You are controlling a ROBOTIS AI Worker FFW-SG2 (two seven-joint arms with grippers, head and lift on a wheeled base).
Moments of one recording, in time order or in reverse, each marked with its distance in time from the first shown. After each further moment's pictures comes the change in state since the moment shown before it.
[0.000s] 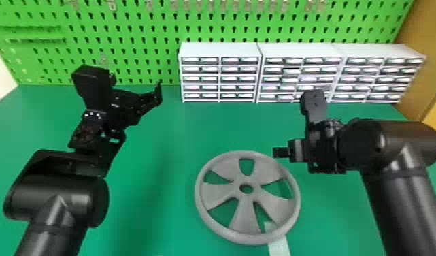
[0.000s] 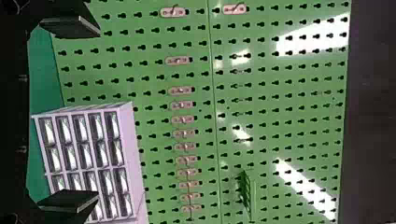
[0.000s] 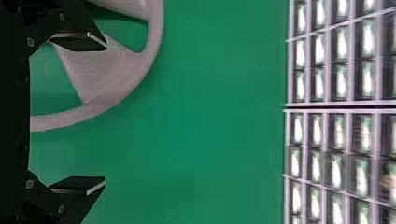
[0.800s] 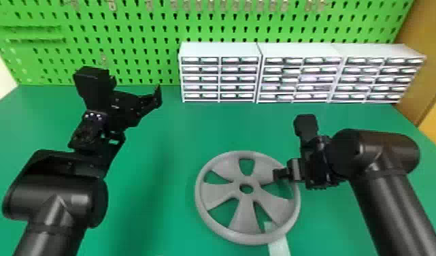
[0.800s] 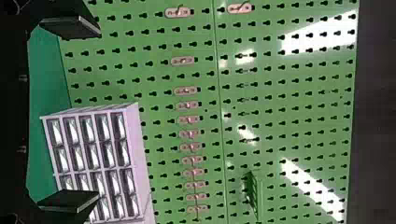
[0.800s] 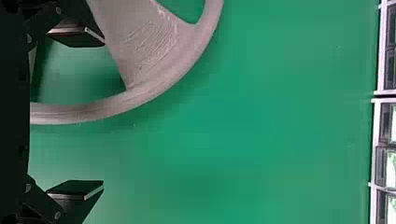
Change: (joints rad) left arm 0.000 0.006 -0.002 0.001 -0.002 0.018 0.000; right arm -0.030 0.003 0.006 0.204 0.019 0.004 0.001
